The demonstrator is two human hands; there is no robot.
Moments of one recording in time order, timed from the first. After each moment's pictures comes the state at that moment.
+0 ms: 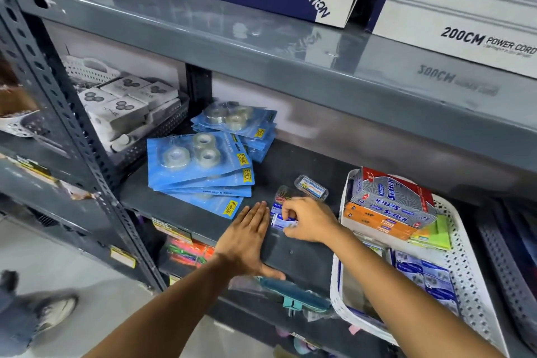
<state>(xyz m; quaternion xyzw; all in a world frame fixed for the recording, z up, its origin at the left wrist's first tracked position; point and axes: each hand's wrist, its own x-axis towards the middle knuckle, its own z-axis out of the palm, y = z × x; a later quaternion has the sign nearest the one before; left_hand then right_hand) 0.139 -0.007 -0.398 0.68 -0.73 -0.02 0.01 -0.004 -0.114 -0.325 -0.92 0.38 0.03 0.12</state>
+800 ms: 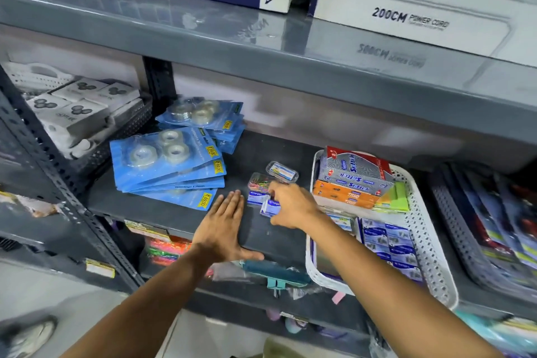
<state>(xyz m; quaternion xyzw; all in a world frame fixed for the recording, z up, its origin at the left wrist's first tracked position) 0.136 -0.003 -0.392 0.68 -0.73 -0.02 0.01 -0.023 -0.083 -0.300 -0.87 0.48 0.04 0.13</state>
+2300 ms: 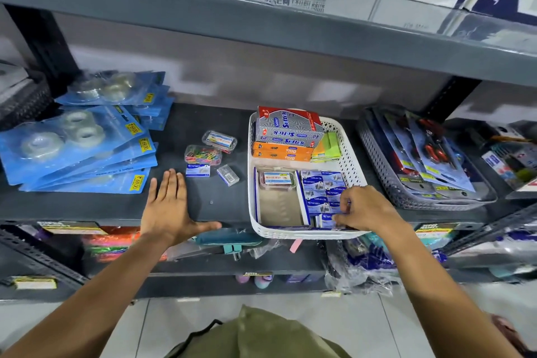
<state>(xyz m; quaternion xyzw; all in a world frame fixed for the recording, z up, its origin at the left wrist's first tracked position) 0.110 -0.002 -0.400 0.74 -0.67 -0.03 -0.01 -0.255 -0.023 -0.288 -0.71 0.68 0.08 0.14</state>
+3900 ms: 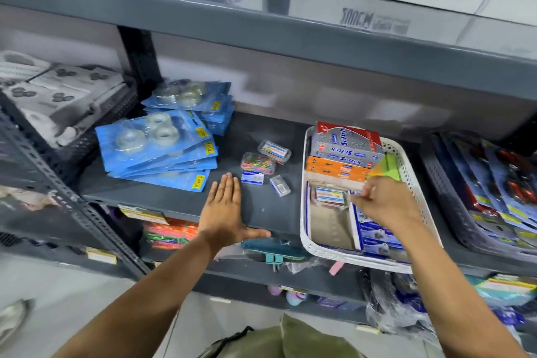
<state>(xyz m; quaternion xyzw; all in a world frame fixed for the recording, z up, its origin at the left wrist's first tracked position) 0.110 0.004 -0.393 0.73 -0.68 -0.05 0.03 -0.174 -0.052 -0.270 -0.70 0.70 -0.08 0.14</state>
